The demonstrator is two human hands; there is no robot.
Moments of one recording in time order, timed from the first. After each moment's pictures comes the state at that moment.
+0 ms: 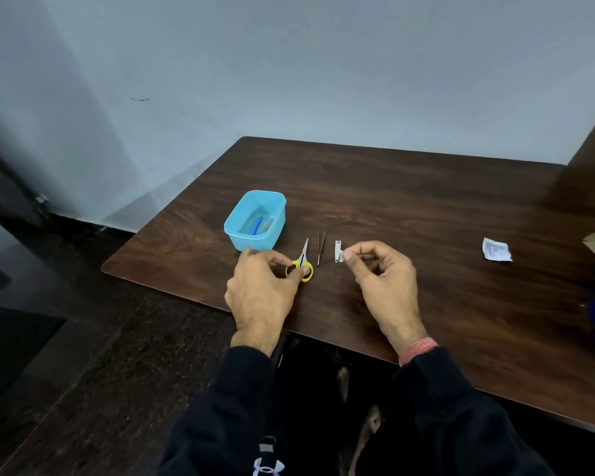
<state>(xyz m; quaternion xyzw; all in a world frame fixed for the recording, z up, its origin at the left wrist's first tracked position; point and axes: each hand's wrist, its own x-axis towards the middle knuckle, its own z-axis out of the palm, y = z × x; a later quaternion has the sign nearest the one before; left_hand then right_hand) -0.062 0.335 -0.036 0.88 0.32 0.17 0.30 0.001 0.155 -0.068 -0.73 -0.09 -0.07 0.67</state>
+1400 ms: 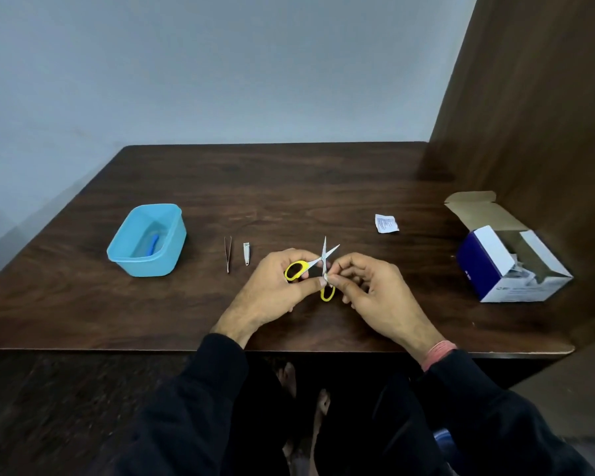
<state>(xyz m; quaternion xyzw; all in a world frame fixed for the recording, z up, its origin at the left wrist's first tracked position) -0.010 0.245 -0.051 0.83 -0.09 -0.07 0.54 -0.027 0.027 -0.070 -0.83 -0.13 -0.04 0.54</state>
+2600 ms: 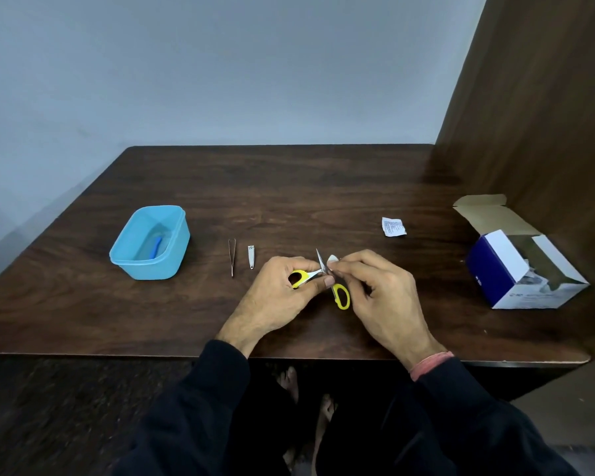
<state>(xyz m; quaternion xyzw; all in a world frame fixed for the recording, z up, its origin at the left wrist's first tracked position) -0.007 0.249 -0.063 0.82 -0.15 -0.02 0.55 -0.025 0.037 -0.075 -0.86 -0.20 -0.30 0.36</state>
